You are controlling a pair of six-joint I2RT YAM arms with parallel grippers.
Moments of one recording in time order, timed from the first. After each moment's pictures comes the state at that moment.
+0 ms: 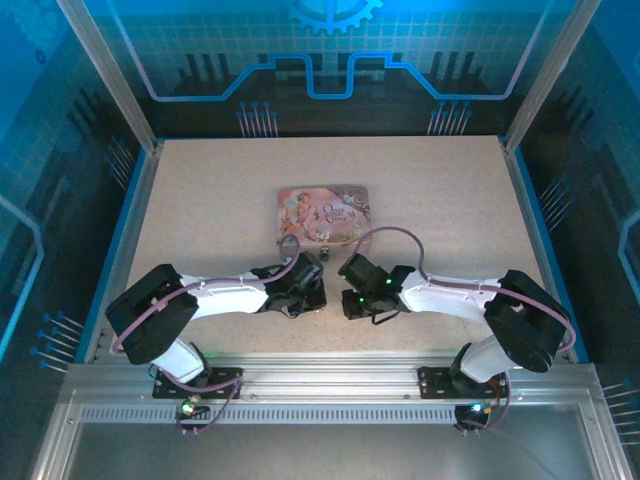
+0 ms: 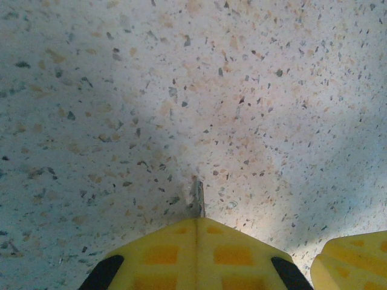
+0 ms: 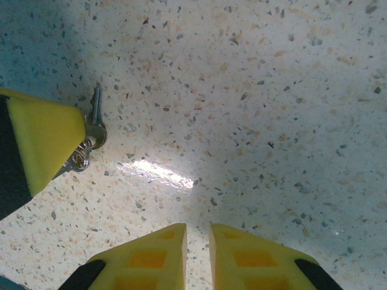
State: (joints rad) left arm -0.83 1.57 0.70 -0.15 0.10 -1.09; right arm 0.90 1.48 0.75 -0.45 -0.03 0.72
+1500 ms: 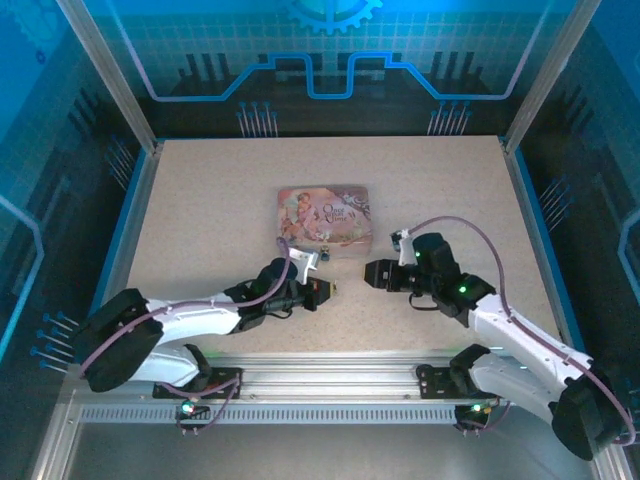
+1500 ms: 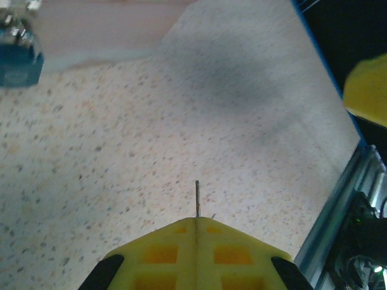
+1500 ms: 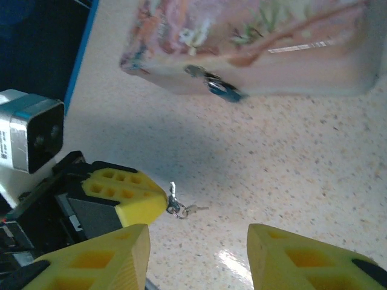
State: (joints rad) left arm -0.83 1.33 0.45 0.37 0.16 -0.68; right arm 0.53 0.94 0.57 -0.27 -0.38 0.64
